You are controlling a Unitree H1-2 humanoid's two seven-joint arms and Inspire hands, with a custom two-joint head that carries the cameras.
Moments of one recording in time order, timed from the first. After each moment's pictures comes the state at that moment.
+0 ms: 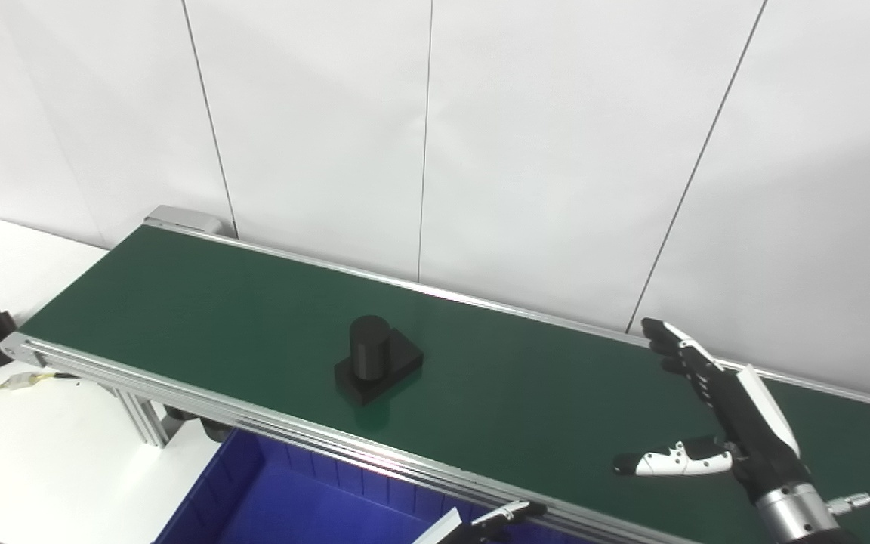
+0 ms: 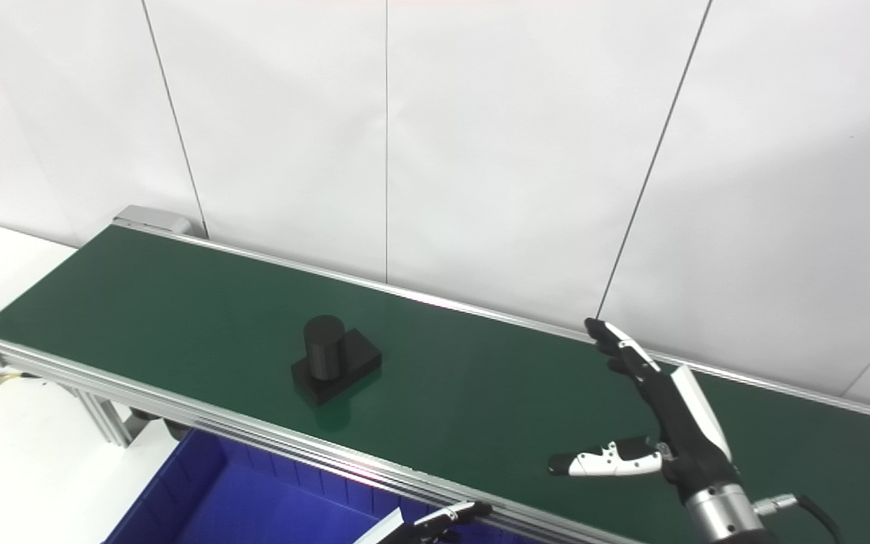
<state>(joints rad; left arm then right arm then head) 0.06 0.06 -0.32 0.26 0.25 -0.35 -0.17 -0.36 -0.27 0.17 0.00 -0.20 0.01 0.27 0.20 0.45</state>
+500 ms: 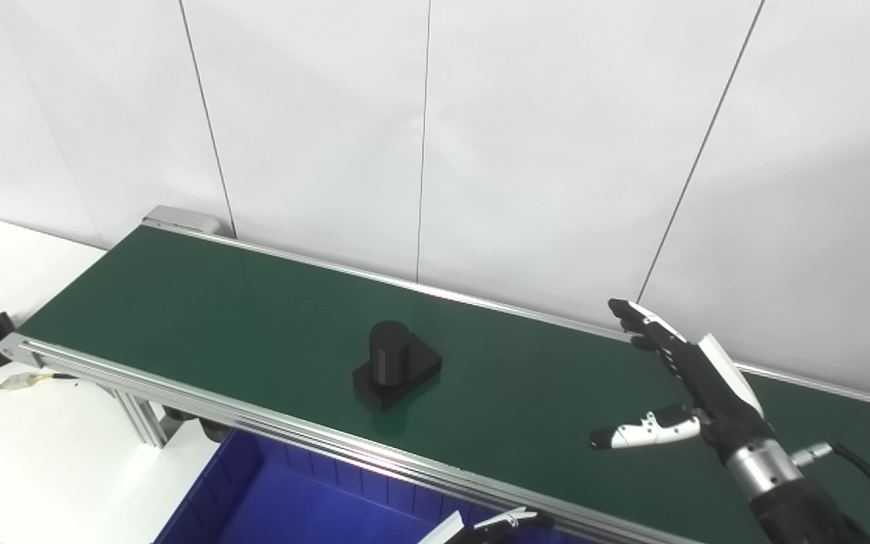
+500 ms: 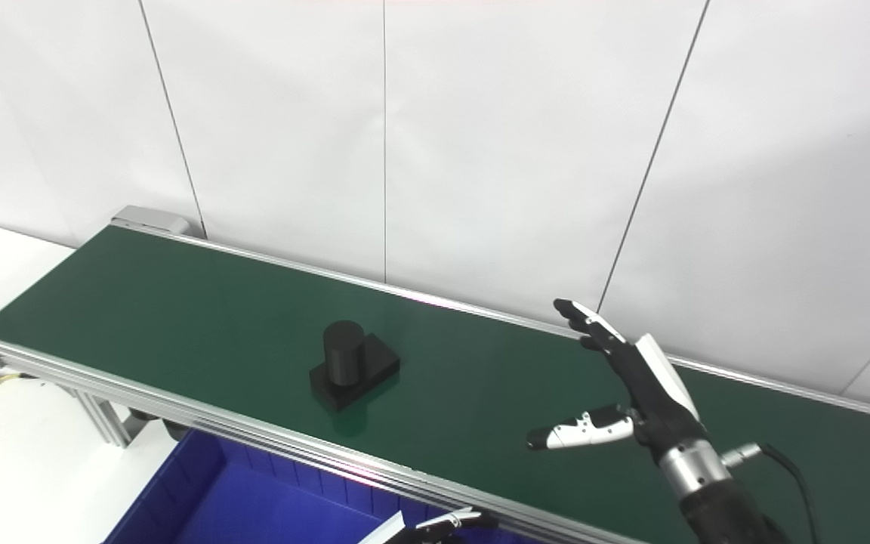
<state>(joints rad) 0.07 0.06 -0.33 0.26 0.26 -0.40 -0.17 -0.48 -0.26 0.22 0.12 -0.23 0.01 0.30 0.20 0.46</state>
